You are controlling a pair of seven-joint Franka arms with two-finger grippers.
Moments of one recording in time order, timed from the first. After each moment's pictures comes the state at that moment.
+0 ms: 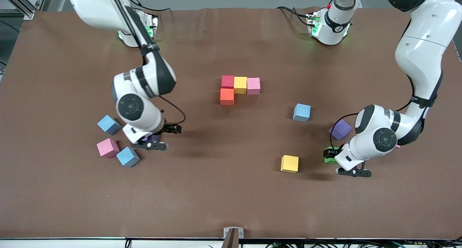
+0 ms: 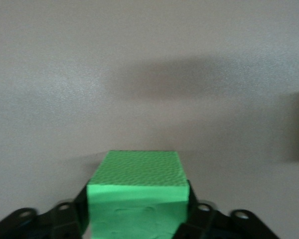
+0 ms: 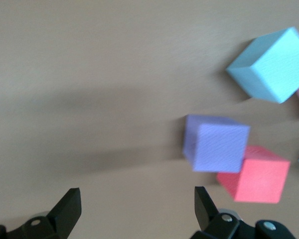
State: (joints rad) left arm 0.34 0.81 -0.56 -1.61 0.49 2.27 -0.28; right arm 0.48 0.48 -0.14 -1.70 0.08 2.08 0.45
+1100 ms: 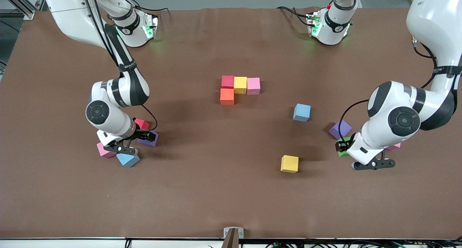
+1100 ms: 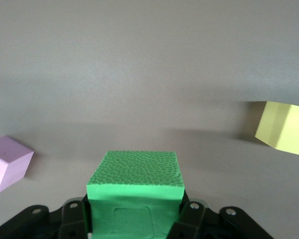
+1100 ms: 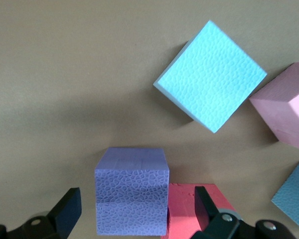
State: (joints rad) left arm 0.35 0.56 -0.65 -1.57 0.43 1.96 -0.48; right arm 0.33 0.48 -0.12 -1.94 0.08 2.37 0.34
